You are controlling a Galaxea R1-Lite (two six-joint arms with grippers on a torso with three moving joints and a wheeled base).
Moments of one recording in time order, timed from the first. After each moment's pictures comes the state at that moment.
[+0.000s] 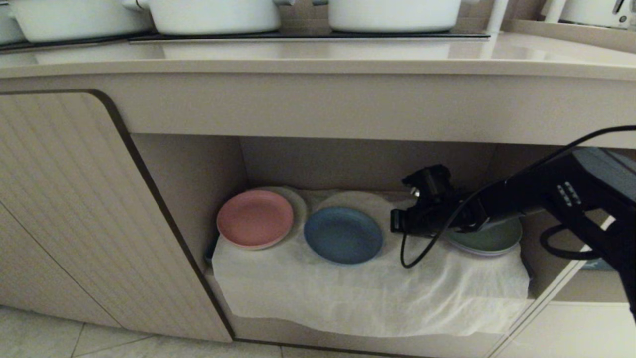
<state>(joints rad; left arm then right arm) 0.00 0.00 0.00 0.00 0.00 -0.01 0.34 2.29 -1.42 -0.10 0.13 0.35</state>
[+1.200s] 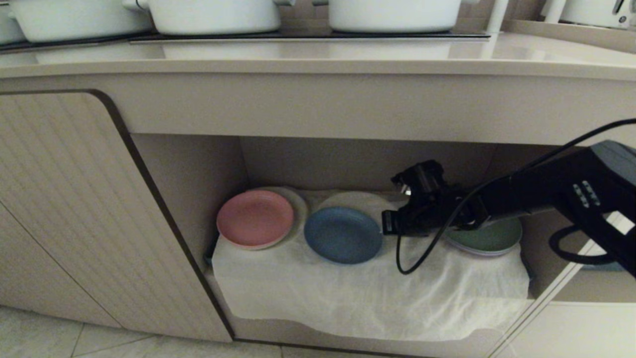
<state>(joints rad) 0.00 0.00 0.00 0.00 0.00 -0.01 0.40 2.24 -1.41 -0.04 0.13 0.30</state>
